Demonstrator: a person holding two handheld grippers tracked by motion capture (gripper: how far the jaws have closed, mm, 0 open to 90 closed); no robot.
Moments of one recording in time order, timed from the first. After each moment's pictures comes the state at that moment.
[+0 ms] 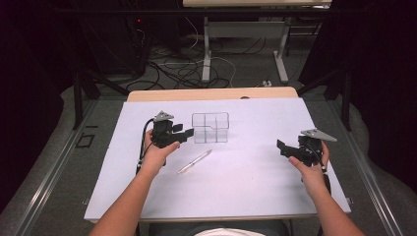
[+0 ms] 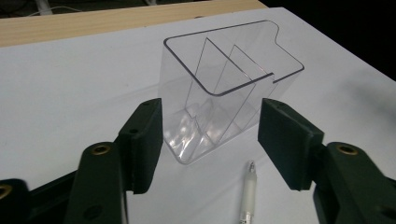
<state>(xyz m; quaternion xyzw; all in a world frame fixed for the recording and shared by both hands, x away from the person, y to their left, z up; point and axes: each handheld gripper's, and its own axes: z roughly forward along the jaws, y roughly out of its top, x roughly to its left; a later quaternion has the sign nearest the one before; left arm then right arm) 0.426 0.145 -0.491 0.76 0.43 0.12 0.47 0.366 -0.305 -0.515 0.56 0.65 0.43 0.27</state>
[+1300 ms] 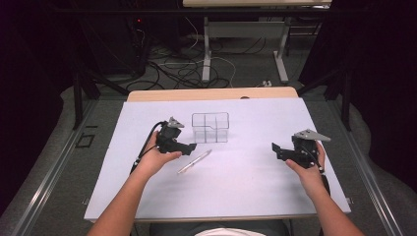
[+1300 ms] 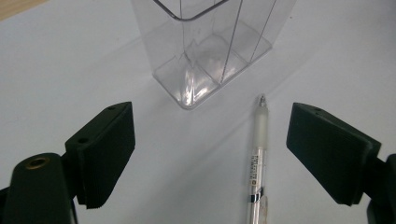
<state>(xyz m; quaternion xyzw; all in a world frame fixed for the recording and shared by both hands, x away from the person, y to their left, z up) 0.415 0.128 -0.495 0.85 0.38 0.14 0.34 0.365 -0.294 -0.516 0.51 0.70 0.43 0.26</state>
